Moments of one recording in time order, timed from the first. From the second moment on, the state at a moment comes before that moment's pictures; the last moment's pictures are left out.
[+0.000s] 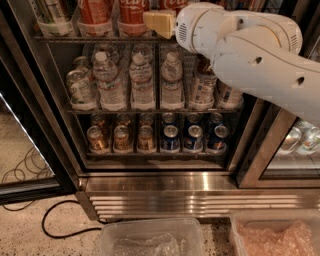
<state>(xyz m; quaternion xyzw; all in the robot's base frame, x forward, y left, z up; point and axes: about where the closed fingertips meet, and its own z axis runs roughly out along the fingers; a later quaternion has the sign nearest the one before) 0.676 -0.038 1.062 -0.19 0.69 0.14 0.68</state>
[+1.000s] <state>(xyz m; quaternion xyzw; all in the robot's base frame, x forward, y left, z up) 0.701 -0.050 1.066 -0.18 0.68 0.13 0.70</state>
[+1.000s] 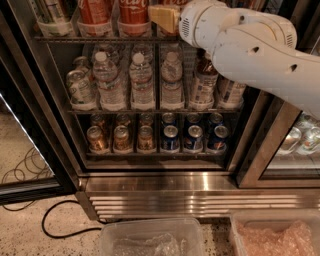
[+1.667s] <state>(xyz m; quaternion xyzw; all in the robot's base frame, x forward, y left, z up) 0.717 -0.055 1.066 -0.17 0.68 0.12 0.70</state>
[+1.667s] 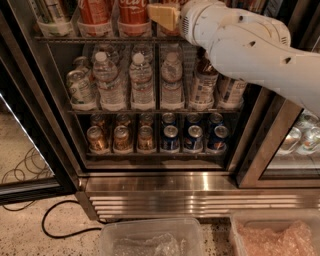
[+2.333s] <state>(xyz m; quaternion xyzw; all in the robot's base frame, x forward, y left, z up) 0.723 -0.053 1.065 -0.16 0.68 0.12 0.71</state>
